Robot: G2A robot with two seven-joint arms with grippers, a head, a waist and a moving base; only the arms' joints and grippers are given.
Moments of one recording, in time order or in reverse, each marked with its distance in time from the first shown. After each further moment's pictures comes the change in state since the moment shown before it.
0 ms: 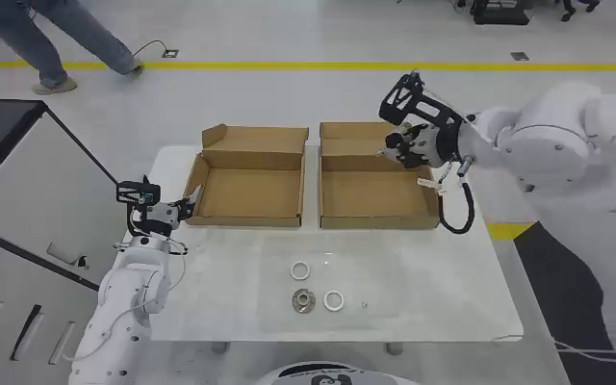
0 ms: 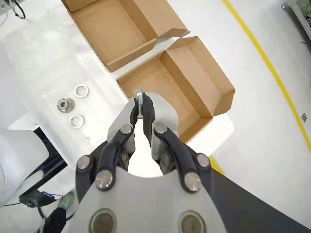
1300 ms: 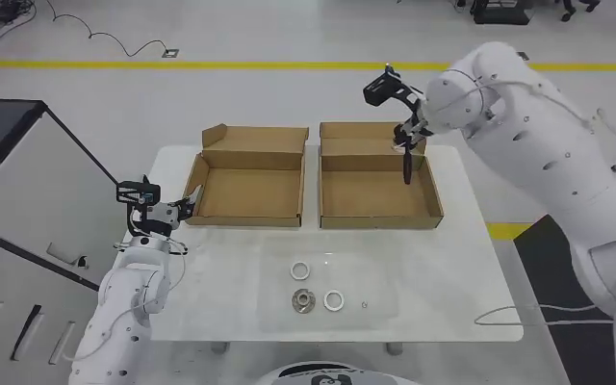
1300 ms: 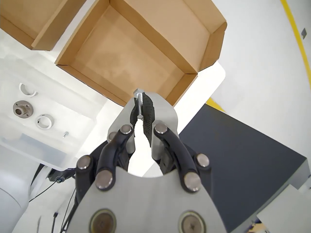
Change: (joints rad) left arm 0.000 0.000 0.000 0.000 0.000 0.000 0.000; right arm 0.371 -0.196 -0.448 0.500 -0.119 0.194 0.168
